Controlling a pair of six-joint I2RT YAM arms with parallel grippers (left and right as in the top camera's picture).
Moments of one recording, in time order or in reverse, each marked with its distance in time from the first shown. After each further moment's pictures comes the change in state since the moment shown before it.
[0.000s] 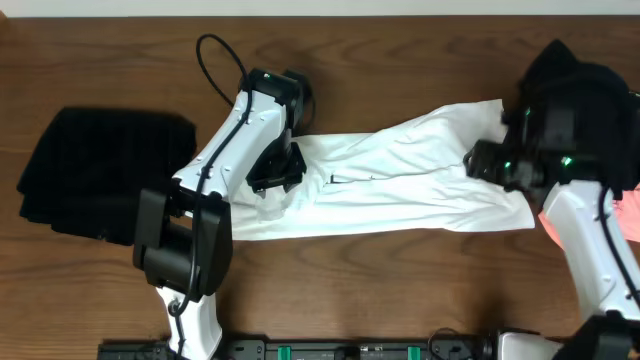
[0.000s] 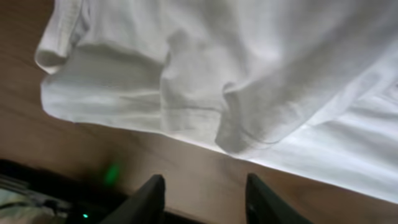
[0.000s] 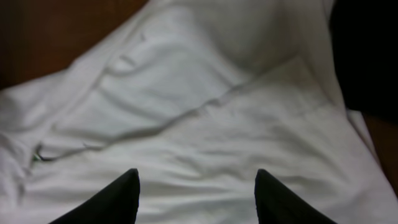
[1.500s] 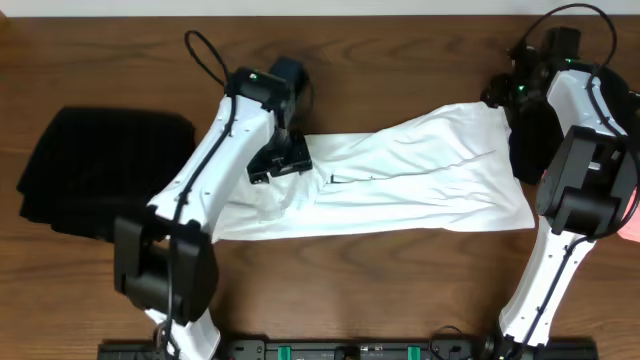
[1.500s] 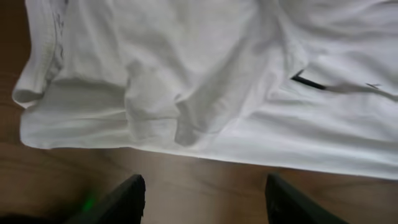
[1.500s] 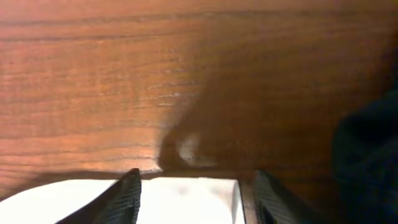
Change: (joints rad) left arm 0.000 -0.129 -0.003 0.105 0.065 0.073; right arm -0.158 0.950 0.843 0.006 -0.079 -0.334
